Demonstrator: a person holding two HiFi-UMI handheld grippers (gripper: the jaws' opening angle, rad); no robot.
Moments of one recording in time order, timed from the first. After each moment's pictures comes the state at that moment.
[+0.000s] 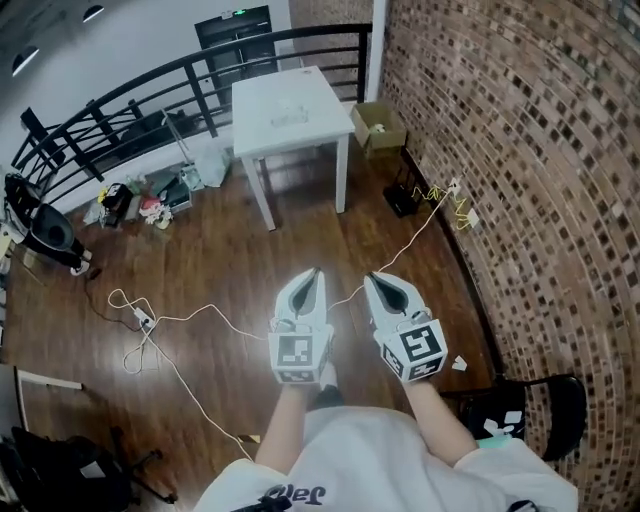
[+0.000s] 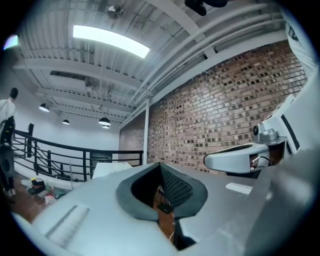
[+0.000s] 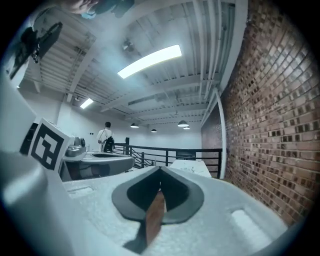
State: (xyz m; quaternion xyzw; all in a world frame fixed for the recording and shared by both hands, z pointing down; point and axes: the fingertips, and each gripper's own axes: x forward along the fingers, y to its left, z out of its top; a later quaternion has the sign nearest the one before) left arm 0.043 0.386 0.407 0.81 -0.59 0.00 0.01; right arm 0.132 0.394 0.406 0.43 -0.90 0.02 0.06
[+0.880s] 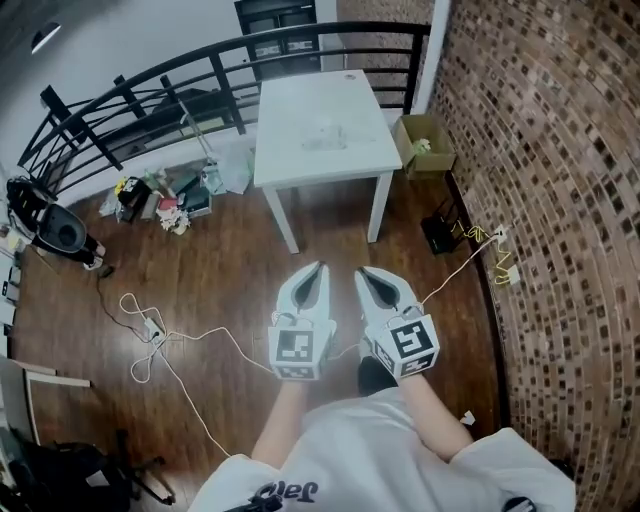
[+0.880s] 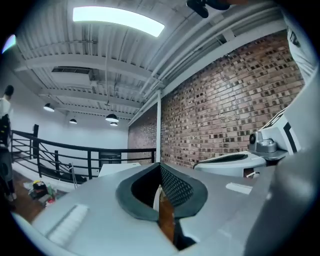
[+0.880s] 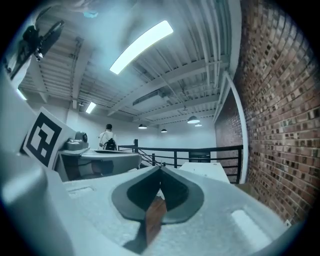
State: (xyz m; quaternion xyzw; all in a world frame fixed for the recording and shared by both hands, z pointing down) left arm -0.041 0.082 0.408 0.77 -0.63 0.01 0.03; right arm 0.021 0.081 0.421 0.35 -0.94 0.03 0.05
